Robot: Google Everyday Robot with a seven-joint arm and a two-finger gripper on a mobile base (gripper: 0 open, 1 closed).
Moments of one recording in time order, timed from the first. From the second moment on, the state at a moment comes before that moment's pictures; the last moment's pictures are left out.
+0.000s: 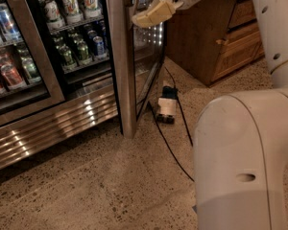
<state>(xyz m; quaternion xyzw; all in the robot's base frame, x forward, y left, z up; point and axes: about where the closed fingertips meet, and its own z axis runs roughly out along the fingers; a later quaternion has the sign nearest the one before) 0.617 0.000 1.022 -0.74 0.45 0.32 0.38</state>
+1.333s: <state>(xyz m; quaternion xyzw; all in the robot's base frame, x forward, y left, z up) 0.619 0.002 1.020 -0.74 0.45 0.32 0.38</state>
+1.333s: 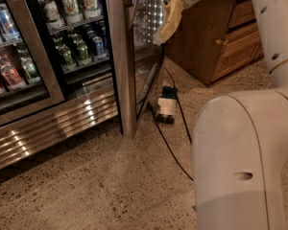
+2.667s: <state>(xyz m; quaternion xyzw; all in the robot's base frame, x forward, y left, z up) 0.620 0.002 1.020 -0.74 0.45 0.32 0.38</state>
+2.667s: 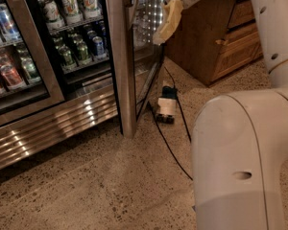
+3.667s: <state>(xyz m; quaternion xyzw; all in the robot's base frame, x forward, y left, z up) 0.621 0.003 1.020 -0.74 0.45 0.32 0.38</state>
